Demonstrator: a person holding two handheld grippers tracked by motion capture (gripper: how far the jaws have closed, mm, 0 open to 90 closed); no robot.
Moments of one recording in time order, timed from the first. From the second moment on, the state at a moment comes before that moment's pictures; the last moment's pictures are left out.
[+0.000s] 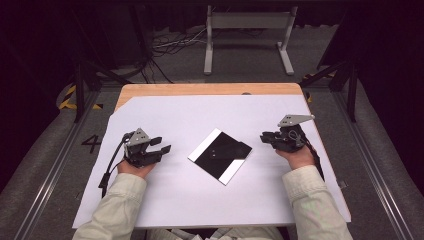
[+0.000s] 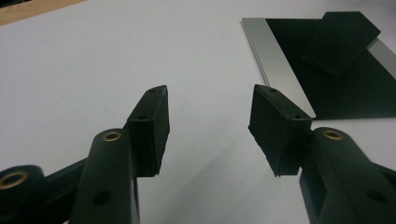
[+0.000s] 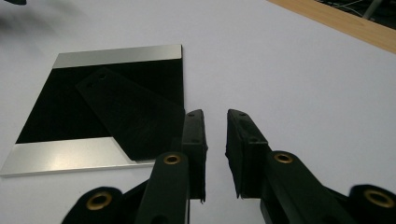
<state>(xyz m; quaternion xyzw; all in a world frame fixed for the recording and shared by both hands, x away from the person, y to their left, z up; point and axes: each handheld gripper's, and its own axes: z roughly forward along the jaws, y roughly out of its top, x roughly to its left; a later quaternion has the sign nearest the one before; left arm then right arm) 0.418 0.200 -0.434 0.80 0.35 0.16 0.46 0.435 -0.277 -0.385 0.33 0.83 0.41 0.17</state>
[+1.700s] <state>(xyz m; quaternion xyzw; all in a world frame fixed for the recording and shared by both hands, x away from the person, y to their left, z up) 0.420 0.192 -0.441 0.81 0.36 0.20 0.42 0.459 -0.247 -0.434 0.34 0.87 0.34 0.09</state>
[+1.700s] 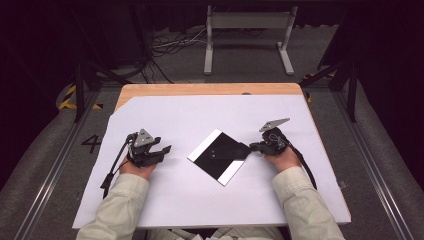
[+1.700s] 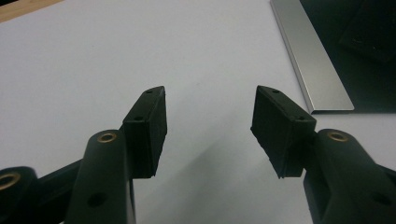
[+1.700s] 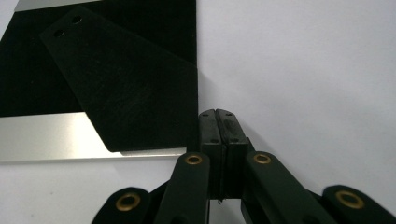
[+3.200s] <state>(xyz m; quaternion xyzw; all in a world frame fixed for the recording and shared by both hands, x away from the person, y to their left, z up) 0.423 0.197 -0.440 0.80 0.37 0.19 0.43 0.420 -0.208 -0.427 0.23 0.93 0.29 -0.02</state>
